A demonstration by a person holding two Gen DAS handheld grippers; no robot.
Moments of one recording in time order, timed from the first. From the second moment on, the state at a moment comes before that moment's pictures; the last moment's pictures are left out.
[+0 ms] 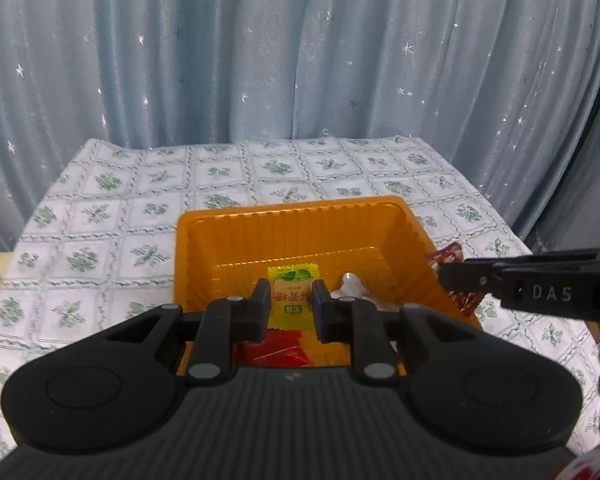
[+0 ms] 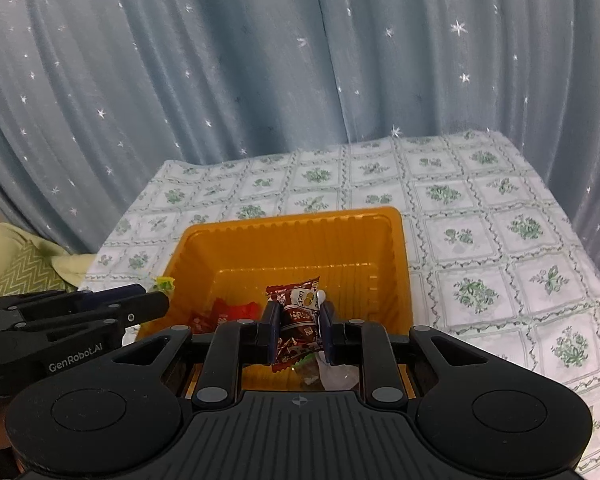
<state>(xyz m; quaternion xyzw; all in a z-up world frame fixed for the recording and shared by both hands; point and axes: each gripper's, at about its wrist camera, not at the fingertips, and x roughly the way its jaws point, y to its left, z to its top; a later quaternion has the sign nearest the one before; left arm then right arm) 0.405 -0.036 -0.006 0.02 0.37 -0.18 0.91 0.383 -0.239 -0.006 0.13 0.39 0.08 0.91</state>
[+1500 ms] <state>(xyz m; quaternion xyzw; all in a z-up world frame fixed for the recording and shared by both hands) 0.316 -0.006 -0.006 0.02 0.36 -0.14 0.92 0.321 -0.244 -0.002 0.19 0.38 0.08 0.90</state>
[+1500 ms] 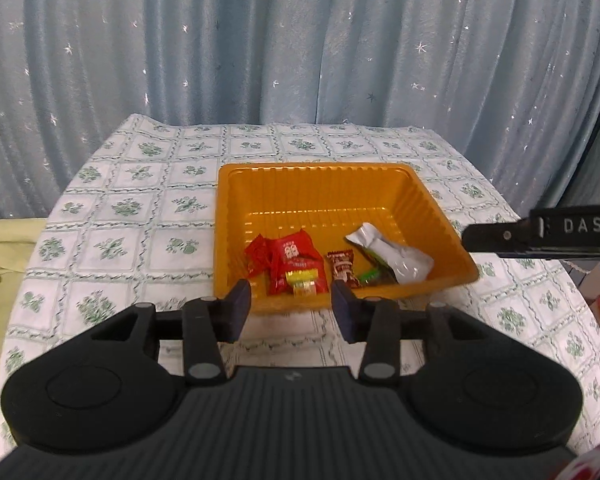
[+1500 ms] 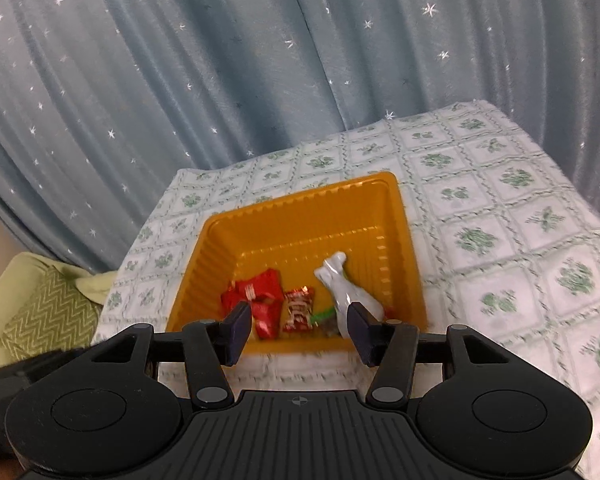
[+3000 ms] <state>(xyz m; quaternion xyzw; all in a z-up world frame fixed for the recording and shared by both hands) 0.104 0.027 0.008 0.00 0.37 -0.09 0.93 0.079 -0.229 0.007 0.11 0.39 0.02 0.92</state>
